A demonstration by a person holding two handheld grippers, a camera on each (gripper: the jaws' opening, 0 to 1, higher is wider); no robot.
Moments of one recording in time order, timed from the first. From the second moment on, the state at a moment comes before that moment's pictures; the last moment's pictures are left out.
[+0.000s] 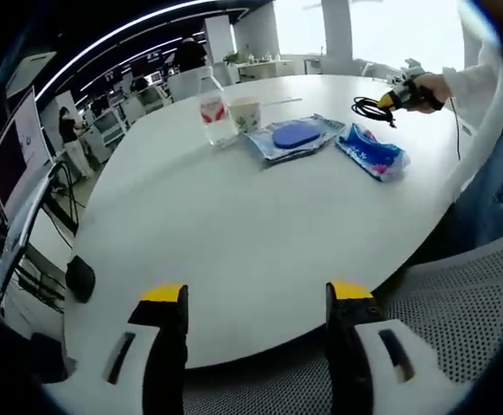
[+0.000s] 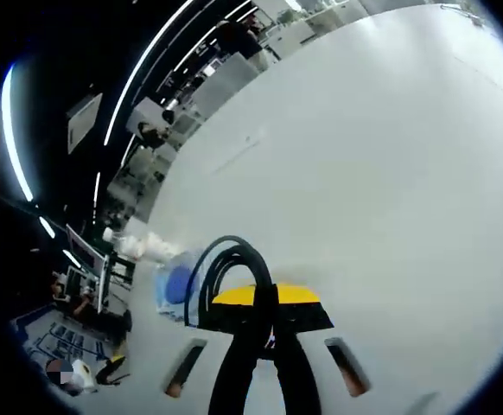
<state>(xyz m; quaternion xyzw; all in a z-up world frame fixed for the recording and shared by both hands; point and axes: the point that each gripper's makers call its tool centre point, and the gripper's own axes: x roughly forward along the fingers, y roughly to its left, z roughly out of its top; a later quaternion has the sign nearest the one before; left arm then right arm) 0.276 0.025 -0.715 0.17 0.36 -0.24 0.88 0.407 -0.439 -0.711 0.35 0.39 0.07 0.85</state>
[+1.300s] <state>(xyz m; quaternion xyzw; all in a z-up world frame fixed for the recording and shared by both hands) 0.274 0.017 -0.711 0.15 0.36 -0.26 0.88 0.409 -0.441 -0.734 0.20 0.40 0.06 0.89</state>
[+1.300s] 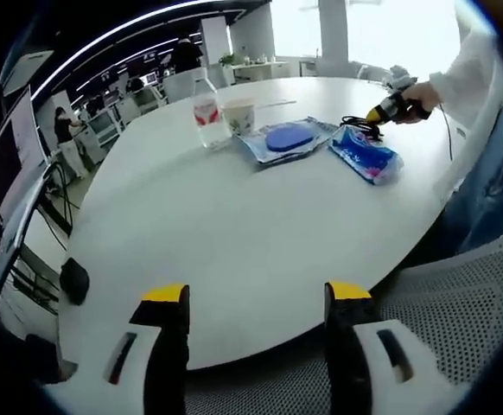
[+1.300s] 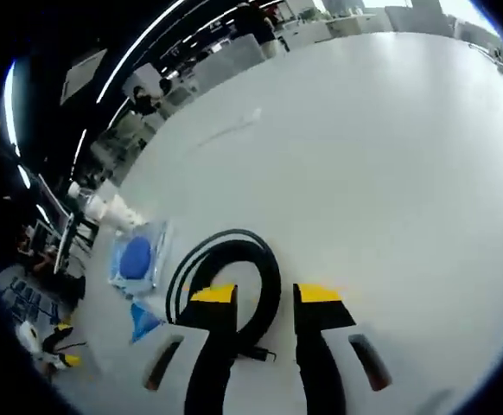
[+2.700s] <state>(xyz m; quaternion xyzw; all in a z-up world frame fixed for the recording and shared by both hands) 0.269 -0.004 -0.683 0.11 0.30 -0.31 0.90 0.266 -0.387 -0.667 0.17 0.32 0.07 0.93</state>
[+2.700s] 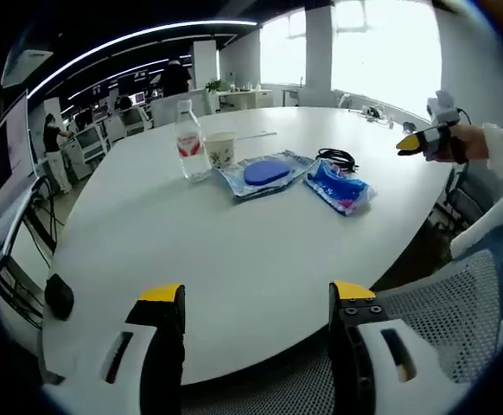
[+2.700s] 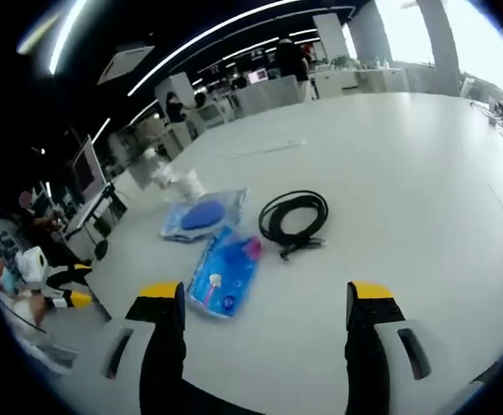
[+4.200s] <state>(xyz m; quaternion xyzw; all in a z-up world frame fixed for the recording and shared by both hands) 0.285 -0.034 -0.650 -0.06 0.28 -0.22 0.93 0.284 -0.415 -0.663 0.04 0.37 0.15 0.92</state>
